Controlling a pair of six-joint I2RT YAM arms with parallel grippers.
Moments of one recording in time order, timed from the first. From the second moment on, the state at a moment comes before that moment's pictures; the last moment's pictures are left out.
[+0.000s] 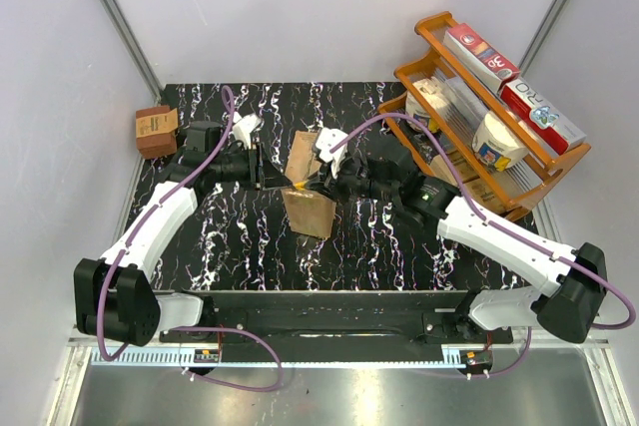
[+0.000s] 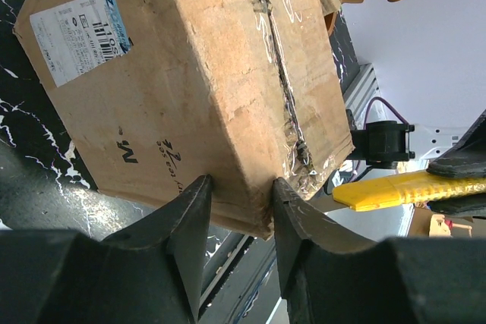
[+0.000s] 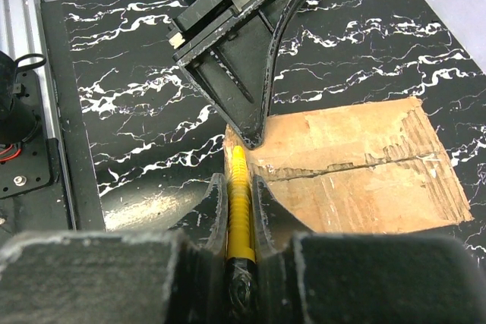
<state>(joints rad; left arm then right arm) -0.20 1.27 0.97 -0.39 0.86 -0.36 0.89 1.29 1.15 -0.12 -0.28 -0.18</state>
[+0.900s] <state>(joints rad) -0.21 1.27 0.97 -0.39 0.86 -0.38 0.89 1.20 1.15 -0.27 -0.19 -0.17</state>
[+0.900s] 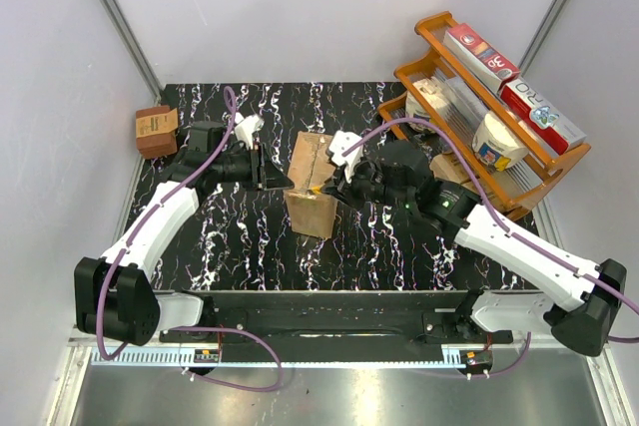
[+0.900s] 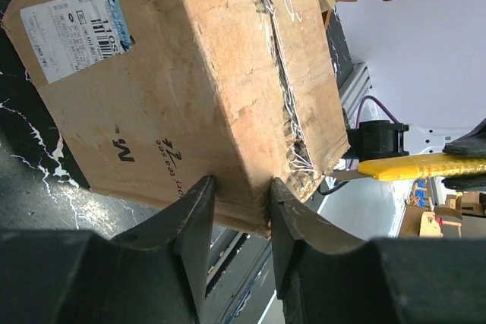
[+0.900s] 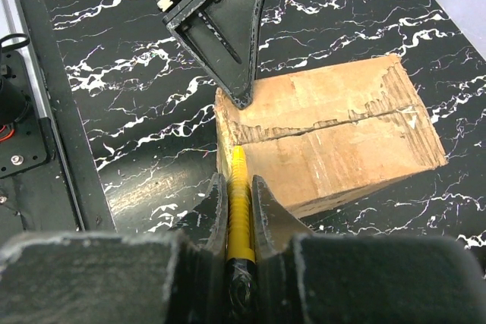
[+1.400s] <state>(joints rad) -0.24 1.27 0.97 -0.38 0.84 -0.40 0.89 1.12 1.15 -0.40 -0.16 -0.17</state>
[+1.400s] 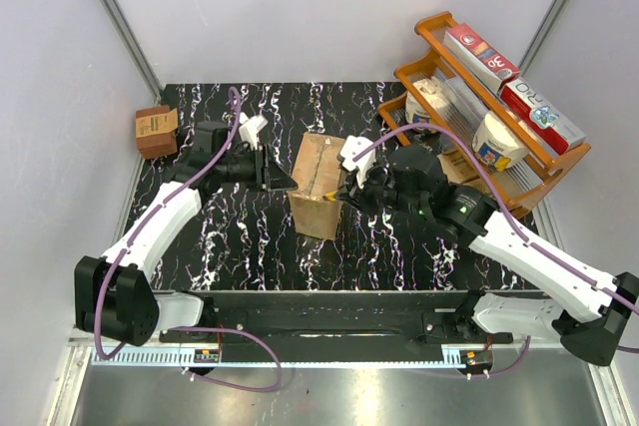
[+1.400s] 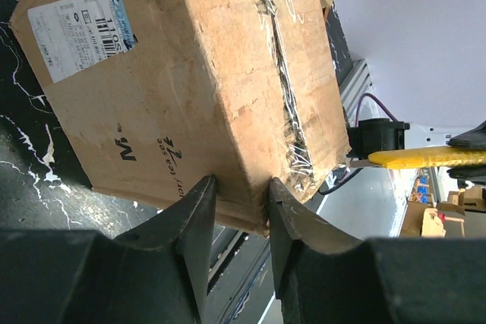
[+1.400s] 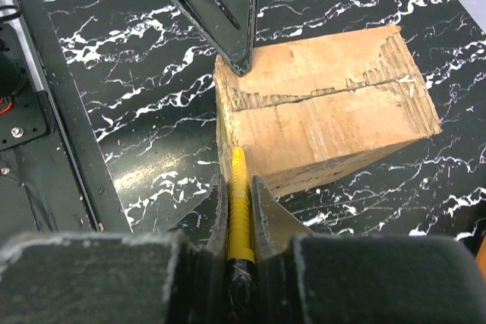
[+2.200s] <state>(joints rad) -0.28 1.31 1.04 -0.41 0.80 -0.34 0.89 1.25 1.25 -0.30 -0.24 -0.14</state>
